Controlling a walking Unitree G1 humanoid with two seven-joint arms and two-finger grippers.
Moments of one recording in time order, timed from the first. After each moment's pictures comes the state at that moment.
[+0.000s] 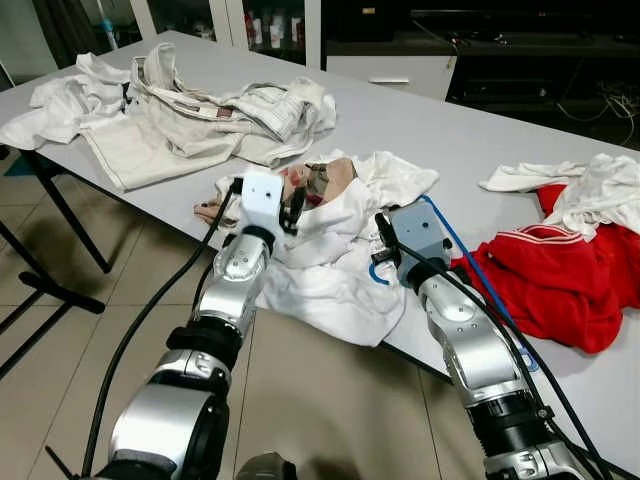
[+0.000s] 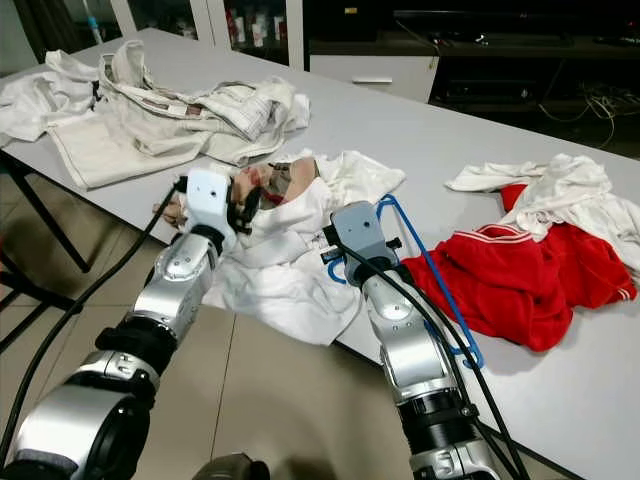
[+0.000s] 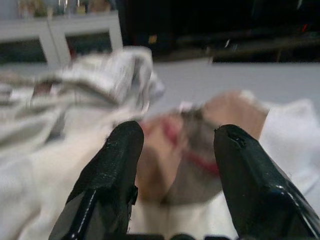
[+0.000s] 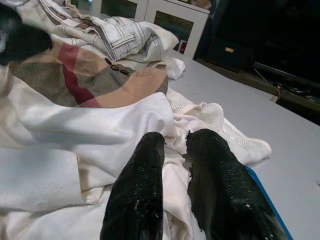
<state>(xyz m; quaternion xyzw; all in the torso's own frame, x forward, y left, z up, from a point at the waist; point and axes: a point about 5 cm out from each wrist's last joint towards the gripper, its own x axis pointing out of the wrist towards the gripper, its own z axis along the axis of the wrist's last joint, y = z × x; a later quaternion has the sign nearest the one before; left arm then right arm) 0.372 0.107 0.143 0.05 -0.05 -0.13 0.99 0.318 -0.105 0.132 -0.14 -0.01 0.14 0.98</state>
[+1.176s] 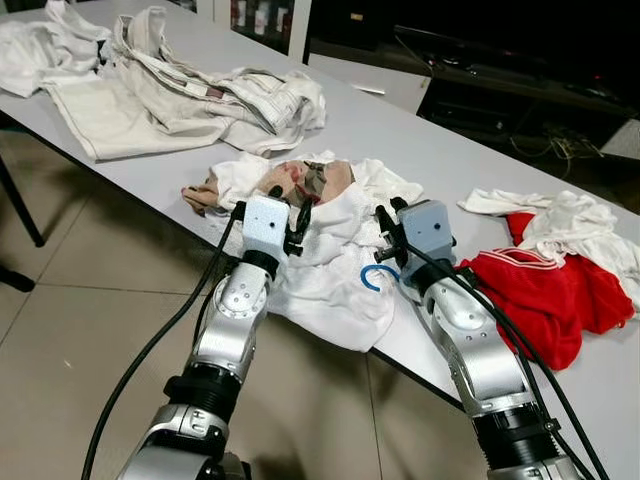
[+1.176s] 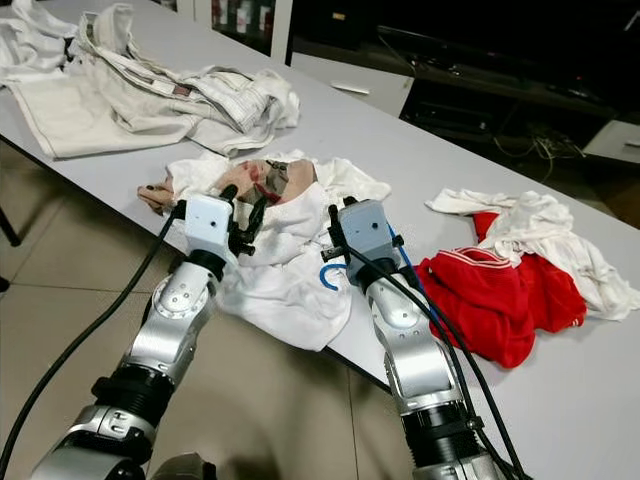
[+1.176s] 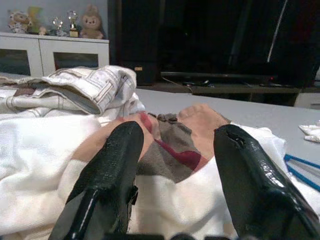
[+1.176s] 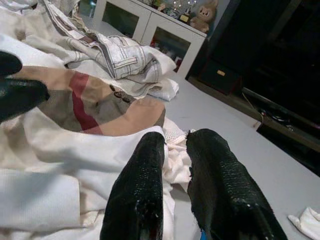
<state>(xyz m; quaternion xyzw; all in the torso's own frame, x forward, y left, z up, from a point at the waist) 0.338 0.095 0.131 0.06 -0.09 -0.15 0.98 0.308 -0.107 0.141 -0.11 -0.06 0.15 0.98</state>
